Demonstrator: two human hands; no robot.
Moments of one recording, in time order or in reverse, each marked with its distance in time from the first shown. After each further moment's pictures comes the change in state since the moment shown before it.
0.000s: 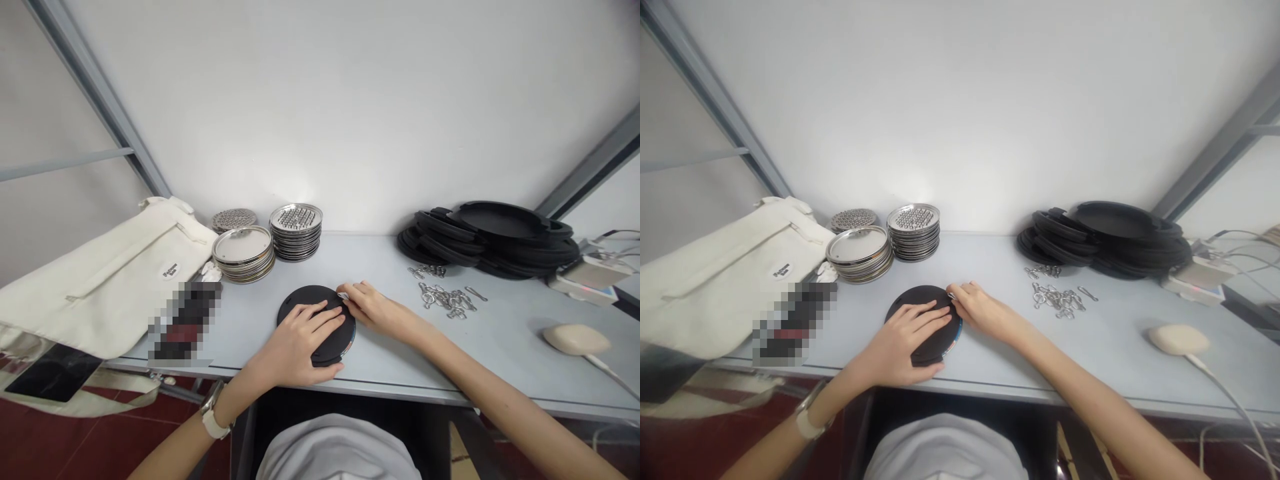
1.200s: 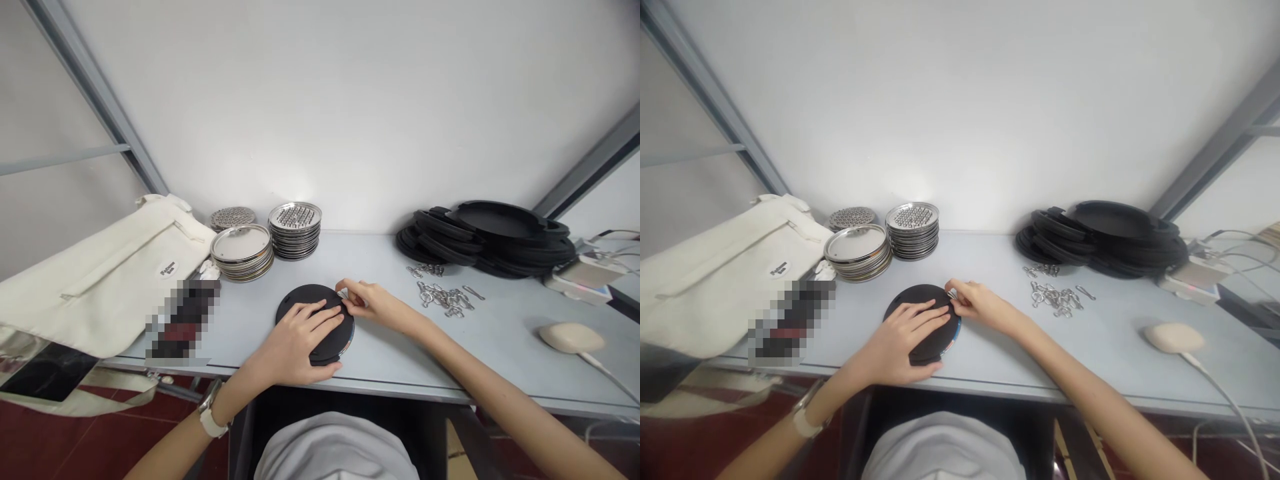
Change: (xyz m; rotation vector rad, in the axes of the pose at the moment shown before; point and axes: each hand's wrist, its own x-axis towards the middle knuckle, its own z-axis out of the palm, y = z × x) left_hand 0.000 0.000 0.000 0.002 -0.005 0.001; right_hand 0.006 0.011 -0.004 0.330 -0.074 0.083
